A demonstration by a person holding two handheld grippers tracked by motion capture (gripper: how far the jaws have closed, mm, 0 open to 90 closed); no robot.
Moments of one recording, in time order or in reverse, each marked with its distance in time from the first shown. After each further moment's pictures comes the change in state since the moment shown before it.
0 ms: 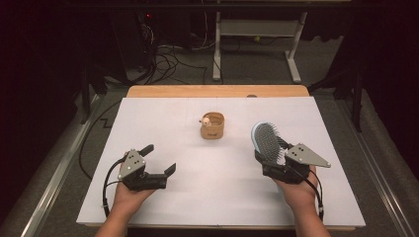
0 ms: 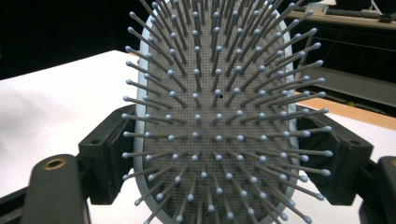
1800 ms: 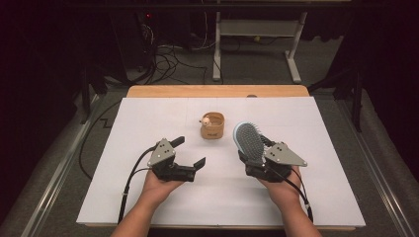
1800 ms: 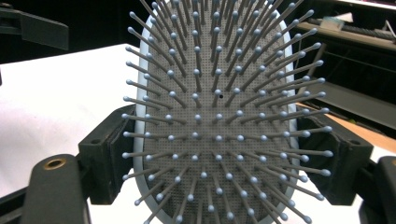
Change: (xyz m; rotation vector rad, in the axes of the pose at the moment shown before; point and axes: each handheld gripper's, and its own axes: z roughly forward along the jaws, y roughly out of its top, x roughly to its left) left arm -0.032 0.029 0.057 -0.035 -0.160 -0.026; right arm 0.034 0.008 0.029 -0.002 0.025 -0.110
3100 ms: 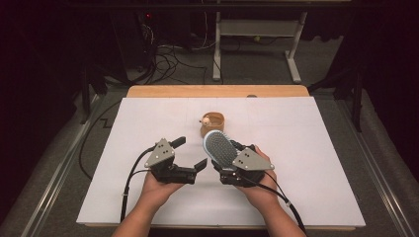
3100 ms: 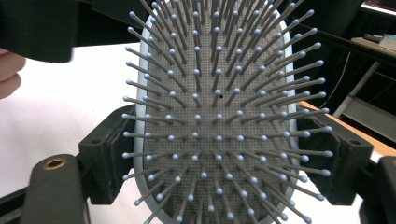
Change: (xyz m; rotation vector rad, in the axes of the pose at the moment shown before) left arm -0.015 0.015 -0.010 -0.007 -0.020 -0.010; right arm 0.054 0.008 0.028 0.012 0.133 -0.115
